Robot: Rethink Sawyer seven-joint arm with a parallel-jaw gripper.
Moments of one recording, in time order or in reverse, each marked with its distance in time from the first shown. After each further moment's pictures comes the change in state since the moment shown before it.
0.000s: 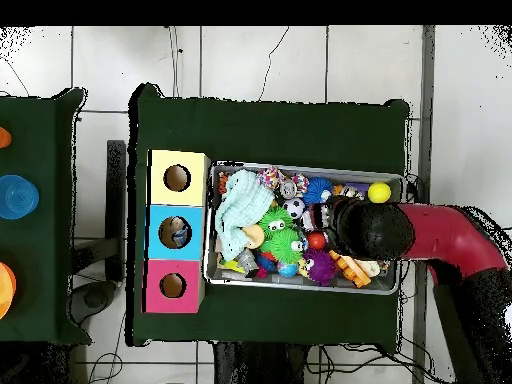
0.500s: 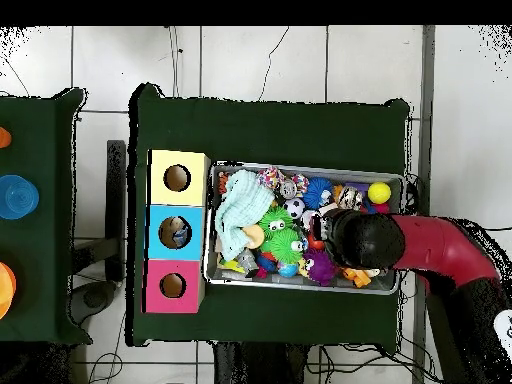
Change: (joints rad) arm 0.060 -0.012 -0.130 0.023 0.025 -0.001 0.001
